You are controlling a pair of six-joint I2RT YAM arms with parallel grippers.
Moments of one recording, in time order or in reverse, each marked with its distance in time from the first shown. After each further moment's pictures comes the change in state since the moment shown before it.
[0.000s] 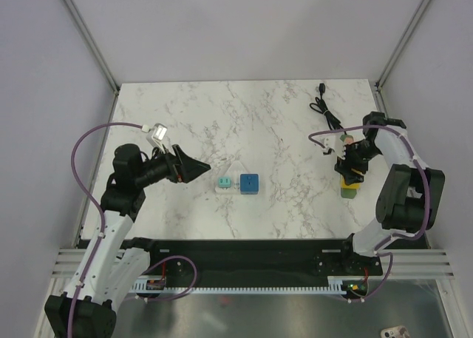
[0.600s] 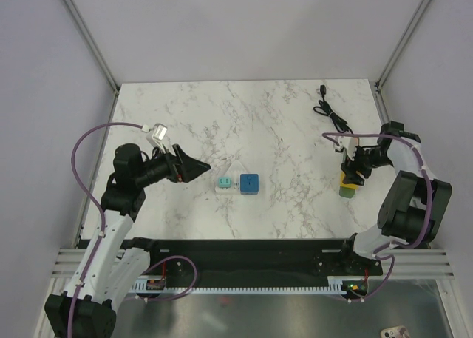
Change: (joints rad) left arm 0.000 0.005 0.000 -0.001 -0.008 0.001; right arm -0.172 -0.064 -0.122 0.135 -0.284 -0.029
